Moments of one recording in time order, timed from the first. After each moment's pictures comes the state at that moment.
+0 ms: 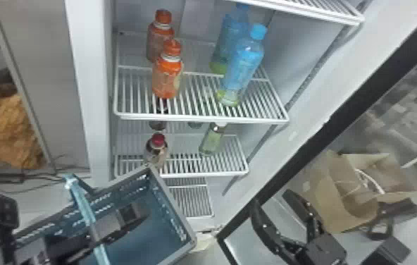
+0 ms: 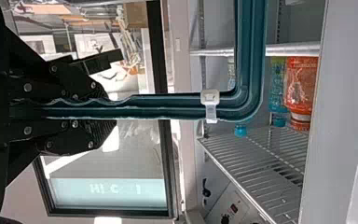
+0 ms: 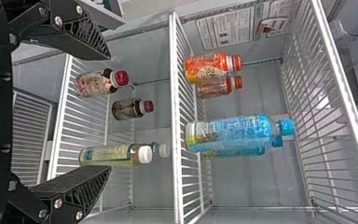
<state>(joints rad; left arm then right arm) 0.42 0.06 0.11 -1.89 1.21 1.23 -0.75 0.97 -0.07 -0.35 -2.16 -0.36 -0.12 0.58</state>
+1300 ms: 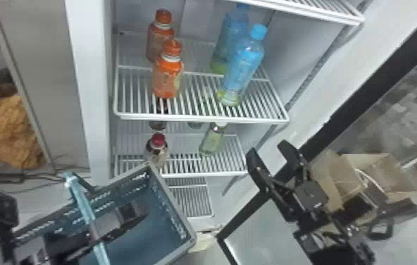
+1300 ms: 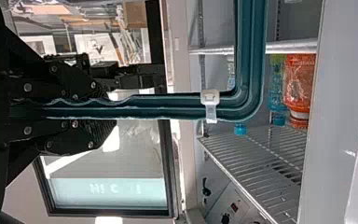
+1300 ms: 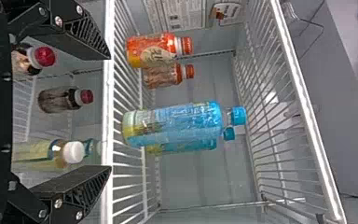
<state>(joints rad) 0.41 0.06 0.11 -1.89 1.21 1.23 -0.75 0.63 -0.07 -0.32 -2.03 -0.36 -0.12 0.58</state>
